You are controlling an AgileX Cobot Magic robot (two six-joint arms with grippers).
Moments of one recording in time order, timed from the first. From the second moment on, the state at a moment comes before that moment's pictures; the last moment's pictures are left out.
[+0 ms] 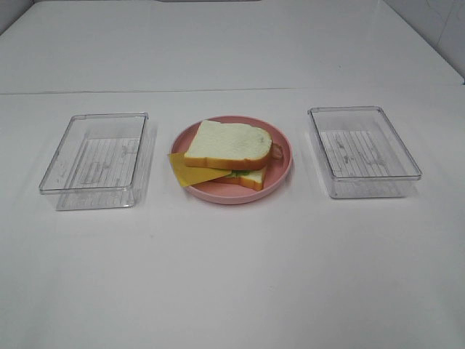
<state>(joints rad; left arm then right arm) -0.31 0.00 -0.50 0.06 1.05 -0.08 0.23 0.75 -0.72 0.14 1.11 -0.06</state>
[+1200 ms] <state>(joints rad) -0.31 0.00 -0.50 0.02 1.05 -0.02 0.23 0.06 -0.51 0.07 1.08 -0.10</state>
